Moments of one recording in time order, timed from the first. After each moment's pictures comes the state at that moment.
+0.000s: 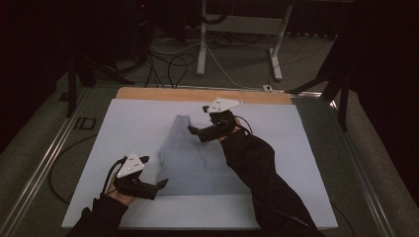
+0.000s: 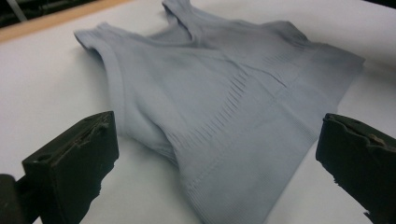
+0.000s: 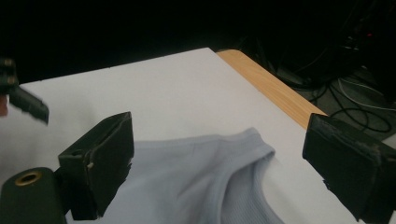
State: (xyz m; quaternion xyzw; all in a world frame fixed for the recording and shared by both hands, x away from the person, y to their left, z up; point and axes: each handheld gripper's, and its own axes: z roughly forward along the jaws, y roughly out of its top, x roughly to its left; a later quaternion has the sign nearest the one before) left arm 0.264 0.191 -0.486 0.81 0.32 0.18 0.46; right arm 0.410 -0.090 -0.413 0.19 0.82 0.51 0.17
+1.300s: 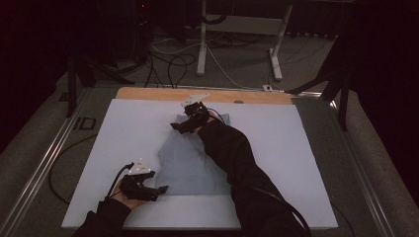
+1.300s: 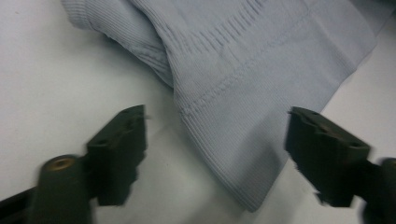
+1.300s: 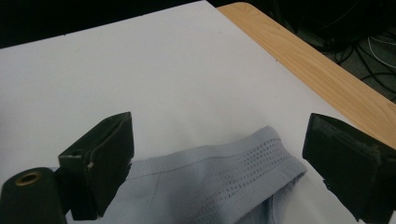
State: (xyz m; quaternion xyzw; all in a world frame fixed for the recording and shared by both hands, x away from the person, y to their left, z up) left arm 0.278 0.192 -0.532 0.84 0.36 0.08 0.39; right arm 0.485 -0.023 -0.470 0.20 0.86 0.45 0.14
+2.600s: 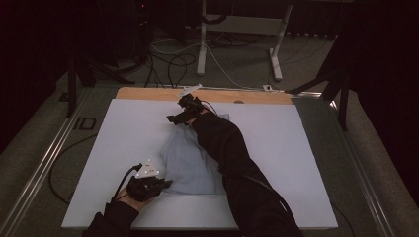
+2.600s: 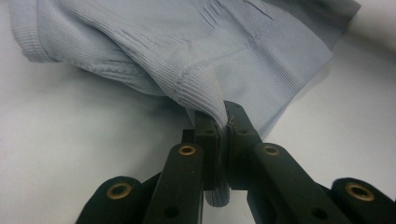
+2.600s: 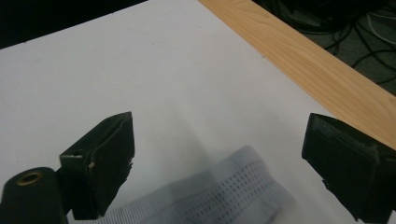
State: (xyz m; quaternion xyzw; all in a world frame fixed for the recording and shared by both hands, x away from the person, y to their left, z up) left arm 0.265 0.168 -0.511 0.85 0.34 0.09 0.40; right arm 0.522 0.000 -0.475 0.25 0.86 0.43 0.12
